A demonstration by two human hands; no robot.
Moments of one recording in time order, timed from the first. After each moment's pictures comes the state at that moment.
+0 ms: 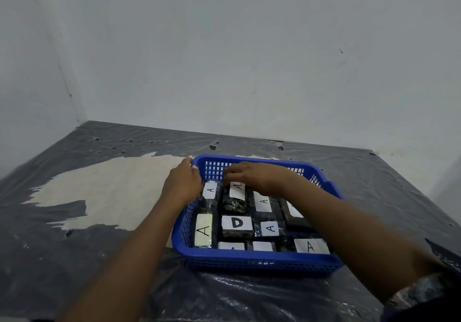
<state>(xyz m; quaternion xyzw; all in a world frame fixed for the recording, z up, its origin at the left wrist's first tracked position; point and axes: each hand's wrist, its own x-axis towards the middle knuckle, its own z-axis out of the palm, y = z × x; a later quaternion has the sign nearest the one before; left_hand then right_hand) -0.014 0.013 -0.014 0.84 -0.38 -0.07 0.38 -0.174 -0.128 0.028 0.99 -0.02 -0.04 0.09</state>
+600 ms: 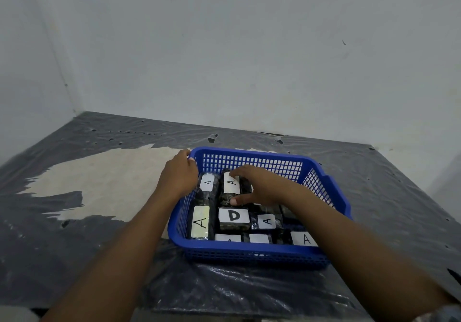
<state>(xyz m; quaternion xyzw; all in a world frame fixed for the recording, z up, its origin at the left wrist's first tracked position) -0.014 0.014 -0.015 0.84 -0.38 -0.07 0.39 -0.195 -0.109 0.004 0.96 -0.24 -0.02 -0.15</state>
